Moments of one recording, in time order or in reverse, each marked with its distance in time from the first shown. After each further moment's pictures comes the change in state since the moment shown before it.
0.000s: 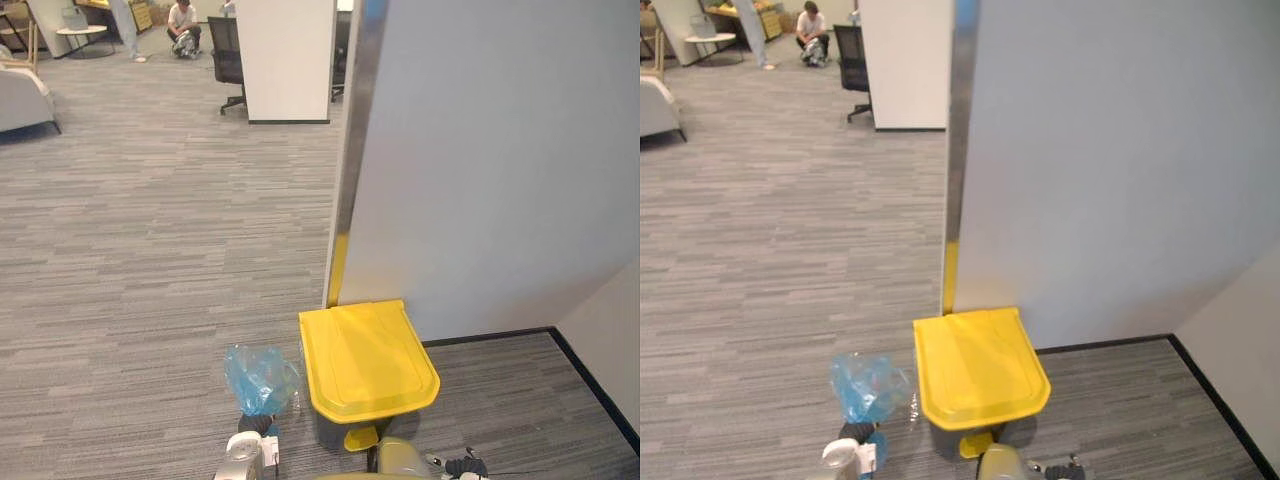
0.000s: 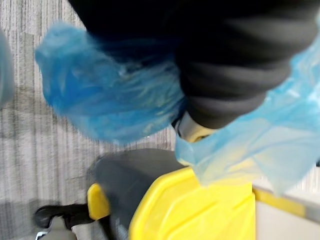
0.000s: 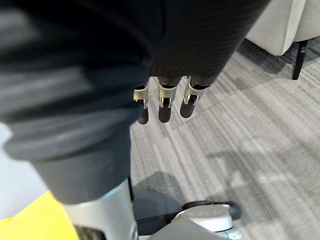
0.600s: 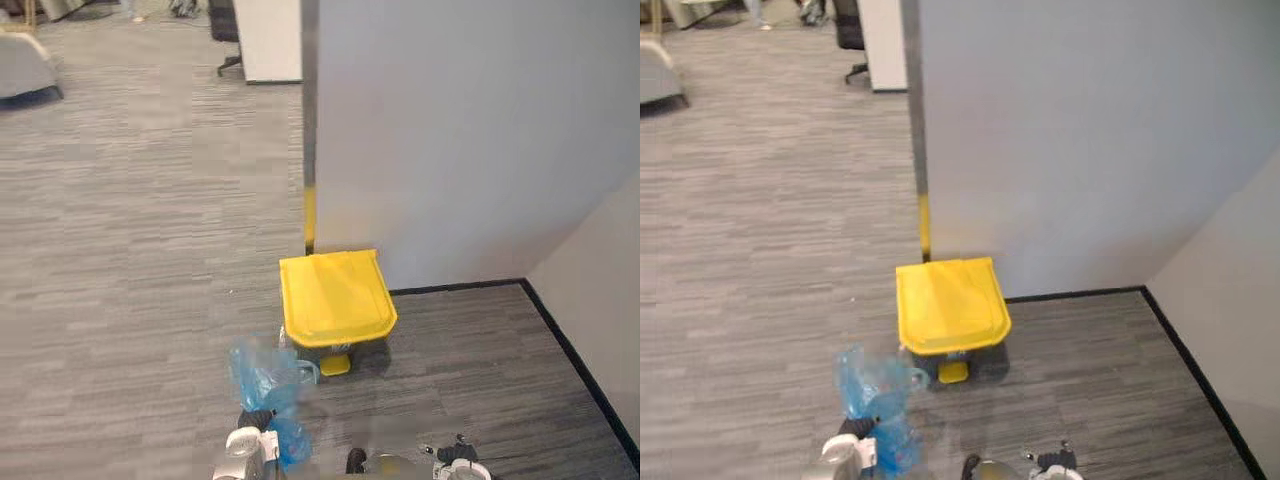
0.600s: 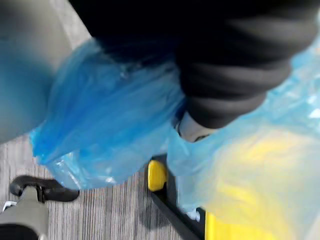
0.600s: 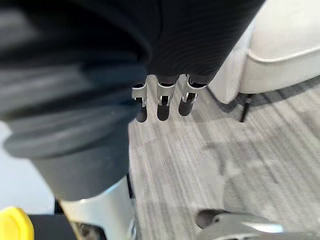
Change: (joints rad) left arm -0.006 0.000 -0.010 0.000 -0.057 -0.002 -0.004; right arm -0.064 -0.021 -0.004 0.071 -0.010 -0.013 -0.004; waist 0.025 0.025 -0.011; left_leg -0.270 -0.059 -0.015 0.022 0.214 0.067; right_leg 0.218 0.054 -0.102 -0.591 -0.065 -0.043
